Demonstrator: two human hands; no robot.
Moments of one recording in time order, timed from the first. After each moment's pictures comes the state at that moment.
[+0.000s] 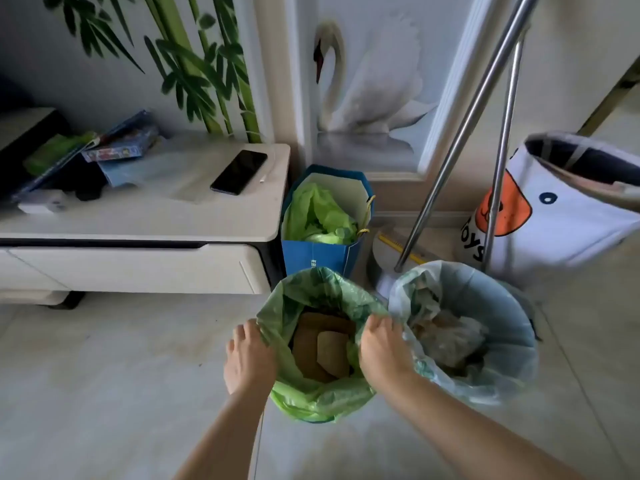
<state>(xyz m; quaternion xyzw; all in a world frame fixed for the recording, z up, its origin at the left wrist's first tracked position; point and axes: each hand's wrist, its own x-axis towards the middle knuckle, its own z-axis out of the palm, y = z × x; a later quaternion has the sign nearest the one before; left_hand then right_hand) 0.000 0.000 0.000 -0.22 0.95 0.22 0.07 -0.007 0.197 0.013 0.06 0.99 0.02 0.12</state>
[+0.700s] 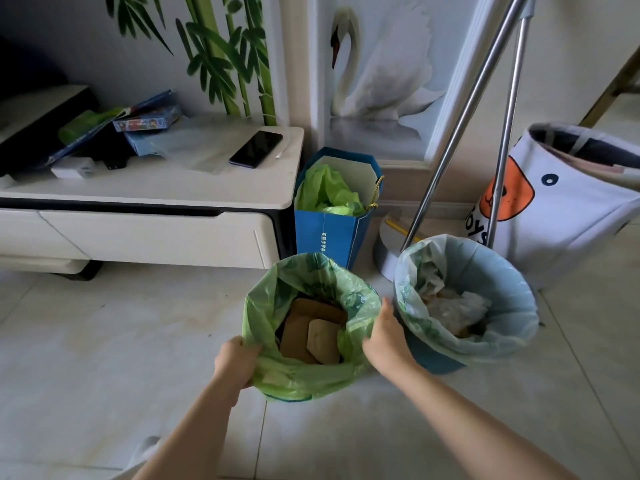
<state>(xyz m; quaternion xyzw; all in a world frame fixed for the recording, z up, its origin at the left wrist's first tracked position) 0.065 -0.054 -0.030 -0.38 0.76 0.51 0.17 0.043 0.190 -0.008 0.13 0.92 -0.34 0.14</state>
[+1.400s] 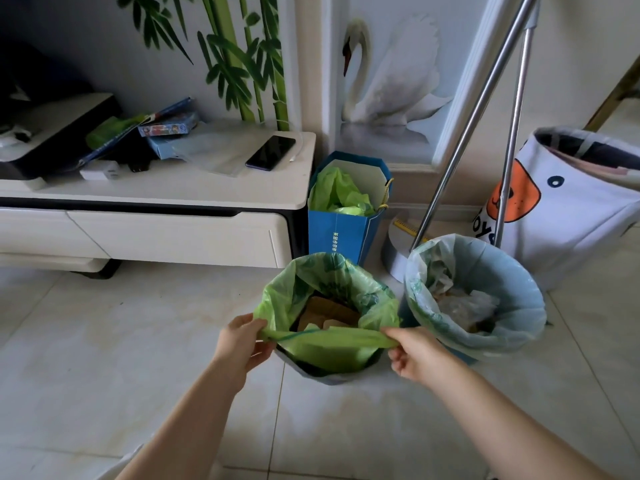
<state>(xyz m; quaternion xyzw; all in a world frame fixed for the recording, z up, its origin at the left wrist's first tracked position) 0.075 -0.063 0.022 -0.38 0.61 0.69 0.10 0.057 0.208 0.004 0.40 0.58 -0.66 0.26</state>
